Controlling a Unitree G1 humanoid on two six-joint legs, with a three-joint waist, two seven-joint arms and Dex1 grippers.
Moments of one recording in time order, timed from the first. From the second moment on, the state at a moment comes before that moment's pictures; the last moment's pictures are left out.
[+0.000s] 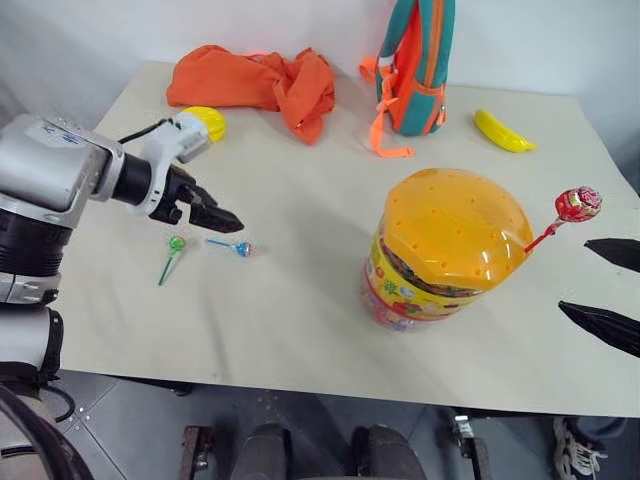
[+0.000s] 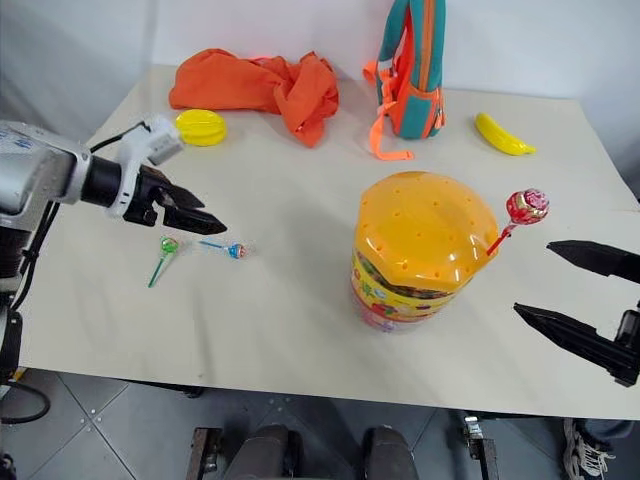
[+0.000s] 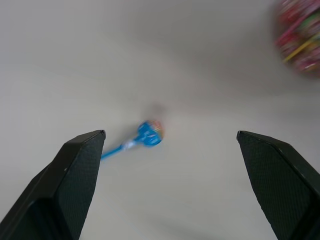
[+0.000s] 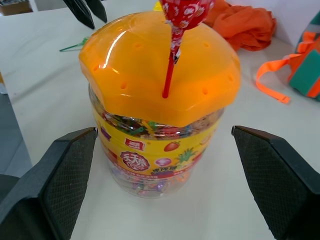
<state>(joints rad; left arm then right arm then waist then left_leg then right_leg) -1.19 0.99 -0.34 0.17 -0.34 1.21 -1.14 0.34 -0.98 -1.08 -0.55 1.04 0.67 1.10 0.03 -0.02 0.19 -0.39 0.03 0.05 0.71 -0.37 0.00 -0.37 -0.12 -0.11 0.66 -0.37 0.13</state>
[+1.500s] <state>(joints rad) -0.91 0.67 0.13 0.29 -0.69 0.42 -1.50 0.14 -0.99 -0.90 -0.64 1.20 0.70 0.66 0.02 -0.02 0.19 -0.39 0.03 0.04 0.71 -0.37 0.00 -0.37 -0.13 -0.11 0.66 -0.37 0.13</state>
